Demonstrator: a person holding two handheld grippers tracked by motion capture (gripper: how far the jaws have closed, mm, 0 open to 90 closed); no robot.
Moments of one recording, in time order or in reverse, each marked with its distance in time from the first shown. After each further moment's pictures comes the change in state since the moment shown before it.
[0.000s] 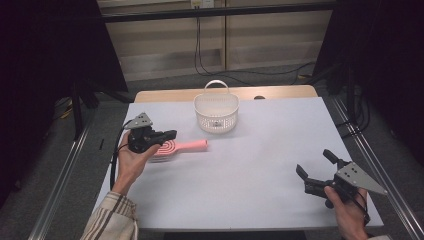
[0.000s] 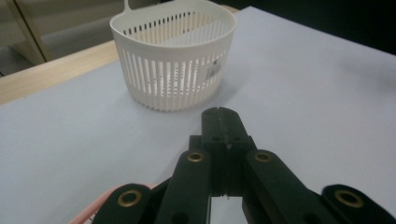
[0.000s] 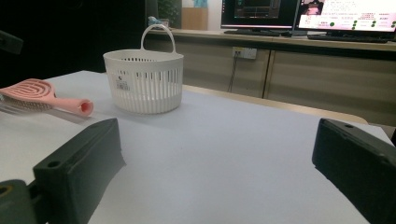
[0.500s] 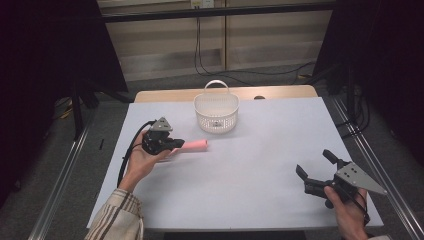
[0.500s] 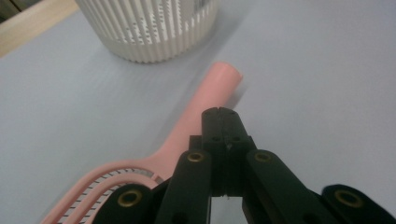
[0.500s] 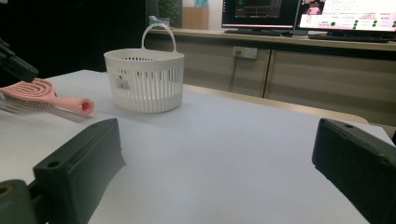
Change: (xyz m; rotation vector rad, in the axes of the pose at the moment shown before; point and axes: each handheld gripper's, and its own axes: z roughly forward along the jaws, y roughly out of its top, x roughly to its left) left arm -0.011 -0.001 0.036 0.280 0.013 0.135; right arm 0.000 0.000 0.000 0.003 0.003 -0.004
